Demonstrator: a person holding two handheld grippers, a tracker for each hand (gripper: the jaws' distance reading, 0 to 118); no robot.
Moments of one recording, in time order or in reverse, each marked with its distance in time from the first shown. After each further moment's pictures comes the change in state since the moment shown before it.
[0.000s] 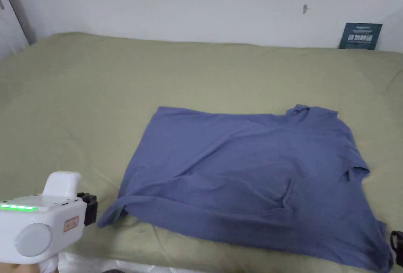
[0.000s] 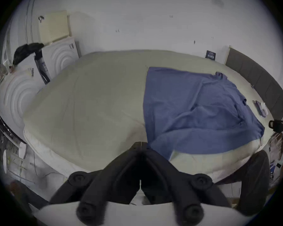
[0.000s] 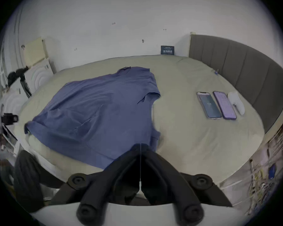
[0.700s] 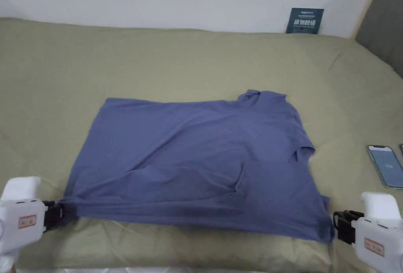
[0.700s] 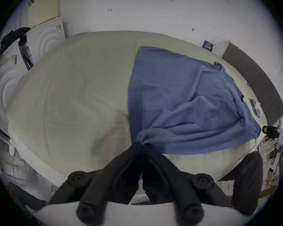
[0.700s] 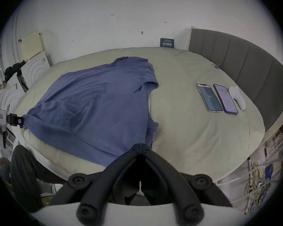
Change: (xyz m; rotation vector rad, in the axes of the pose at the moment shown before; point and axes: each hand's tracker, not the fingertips) left arm 0.008 0.029 -0.056 -0.105 -0.134 0.051; right arm 0.013 -0.001 -0.020 -0.084 -0.007 -0.020
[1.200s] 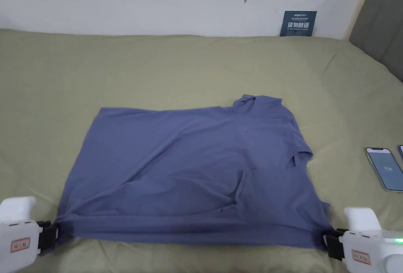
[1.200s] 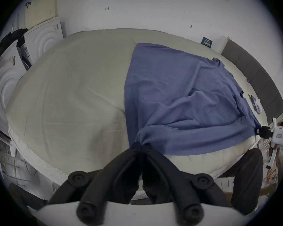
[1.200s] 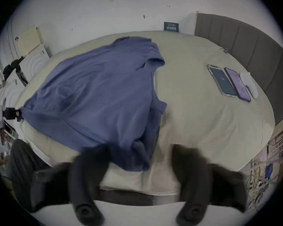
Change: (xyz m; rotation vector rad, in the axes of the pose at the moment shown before) left arm 0.001 0.001 0.001 -0.047 0.016 -0.025; right arm 0.009 -0.015 -0.039 -0.140 0.049 0.029
